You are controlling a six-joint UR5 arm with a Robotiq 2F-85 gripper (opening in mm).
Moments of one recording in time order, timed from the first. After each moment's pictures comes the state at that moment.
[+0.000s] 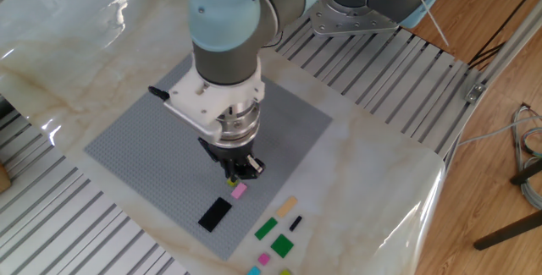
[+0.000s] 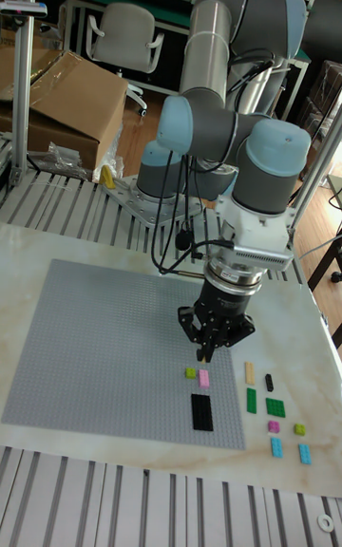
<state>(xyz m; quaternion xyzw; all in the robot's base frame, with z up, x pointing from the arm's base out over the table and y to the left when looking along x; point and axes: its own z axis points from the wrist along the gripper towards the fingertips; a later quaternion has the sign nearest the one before) 0.591 0.101 0.059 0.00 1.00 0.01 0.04</state>
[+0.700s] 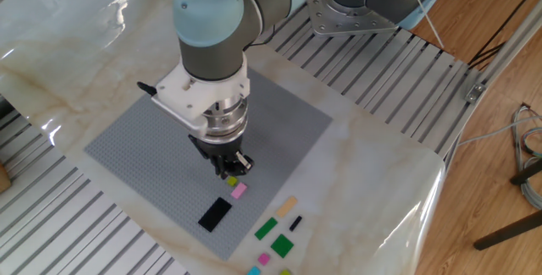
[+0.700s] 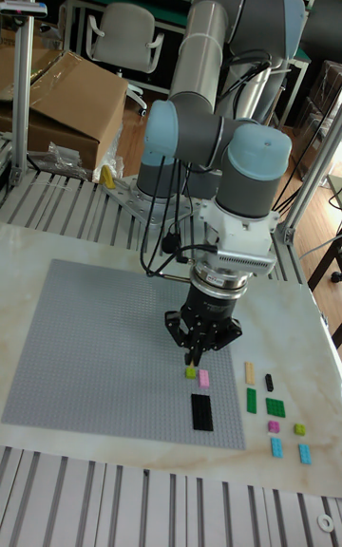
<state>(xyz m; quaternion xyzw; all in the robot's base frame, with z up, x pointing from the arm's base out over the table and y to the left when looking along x) 0.594 0.086 0.047 -0.01 1.00 0.02 0.05</state>
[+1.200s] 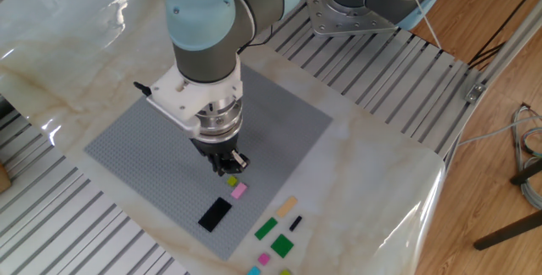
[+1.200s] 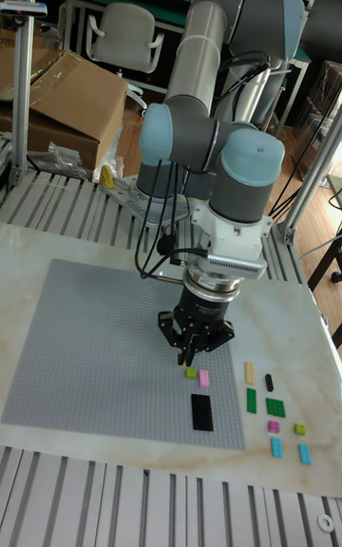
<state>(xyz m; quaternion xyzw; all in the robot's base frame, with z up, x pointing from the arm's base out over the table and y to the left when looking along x) 0.593 0.076 0.037 0.00 1.00 0.02 0.04</state>
